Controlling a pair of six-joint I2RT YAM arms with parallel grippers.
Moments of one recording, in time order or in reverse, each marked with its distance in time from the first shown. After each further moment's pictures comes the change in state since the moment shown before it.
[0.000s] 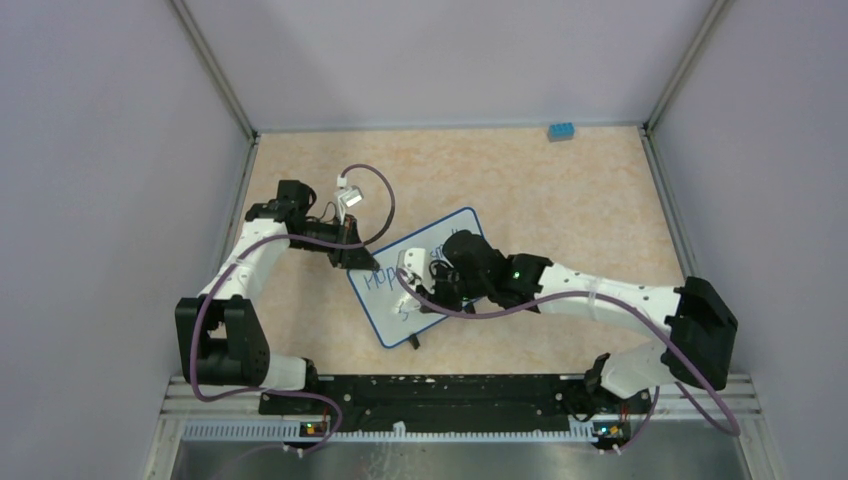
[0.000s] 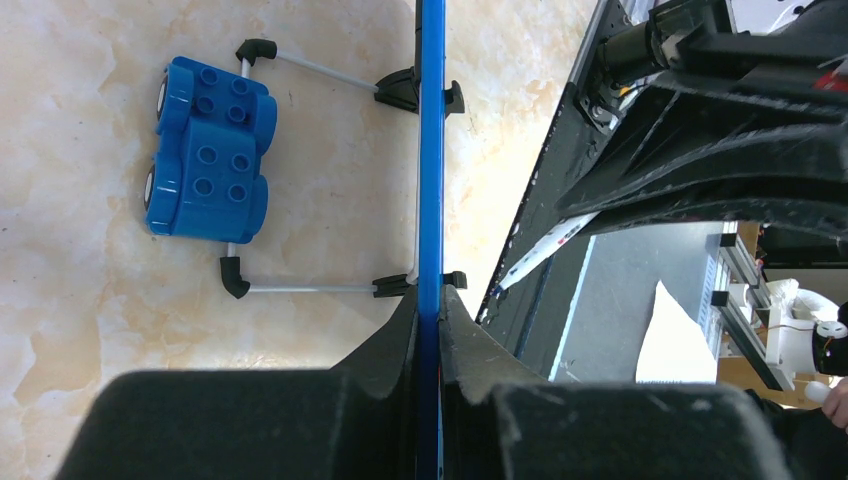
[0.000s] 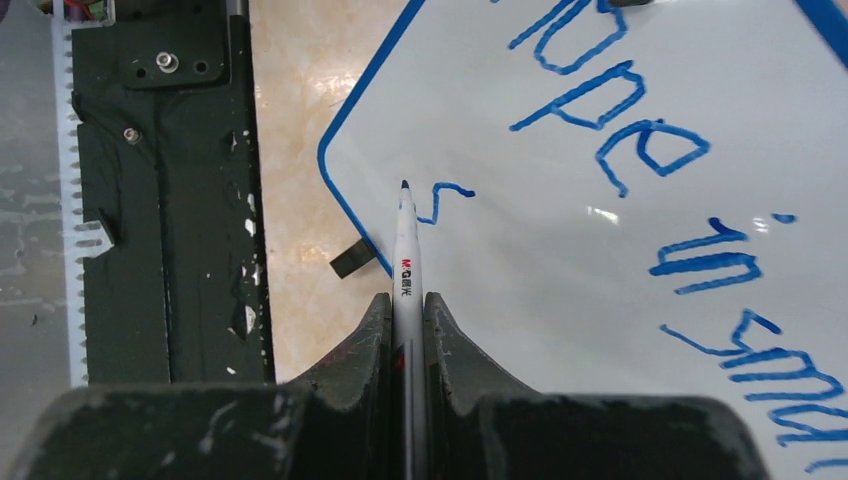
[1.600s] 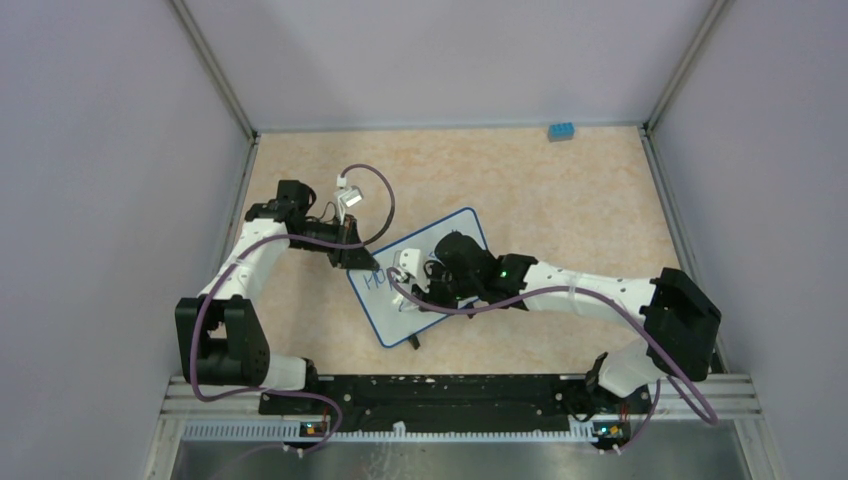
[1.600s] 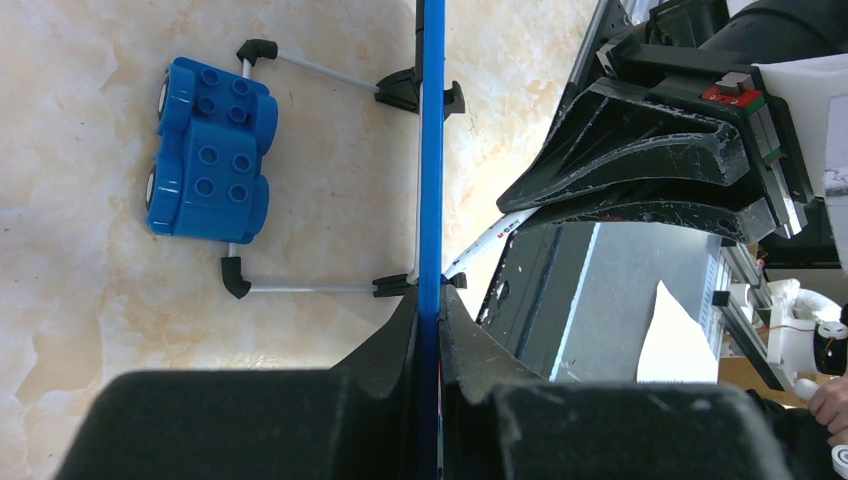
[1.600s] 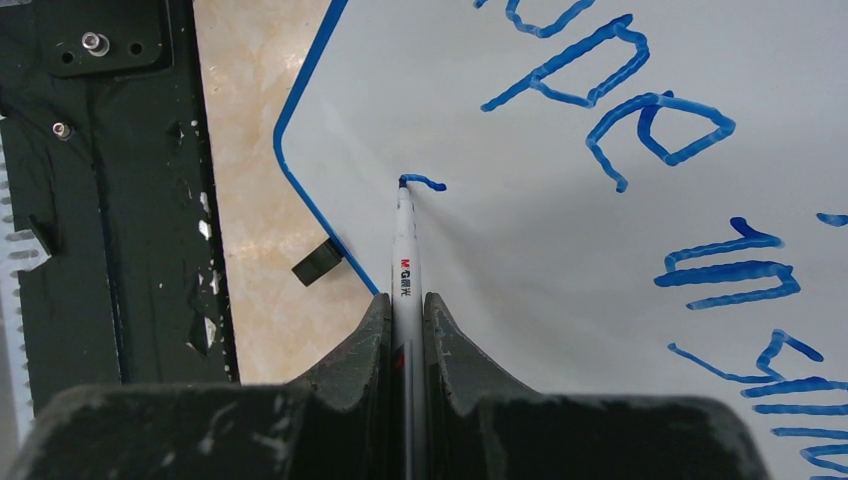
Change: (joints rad) left arm 0.000 0.000 0.000 0.000 0.000 0.001; right arm -0.020 0.068 -0.013 0.059 0.027 0.000
